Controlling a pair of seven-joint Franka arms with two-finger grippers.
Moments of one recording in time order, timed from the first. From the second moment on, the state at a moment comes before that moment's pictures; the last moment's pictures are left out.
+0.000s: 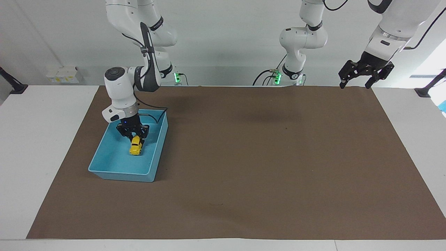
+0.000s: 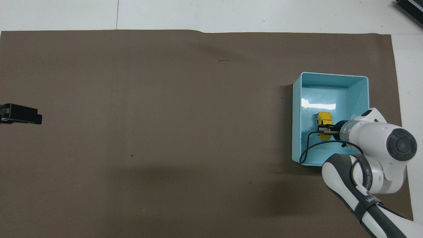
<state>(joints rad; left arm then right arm) -0.09 -0.10 0.04 -1.63 -0.02 1.54 0.00 -0.05 0.05 0.00 -2.42 -0.03 2.70 0.08</state>
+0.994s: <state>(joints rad) -0.09 -0.10 0.04 -1.63 -0.02 1.54 0.00 -0.05 -0.02 0.00 -2.00 -0.03 2.09 0.13</state>
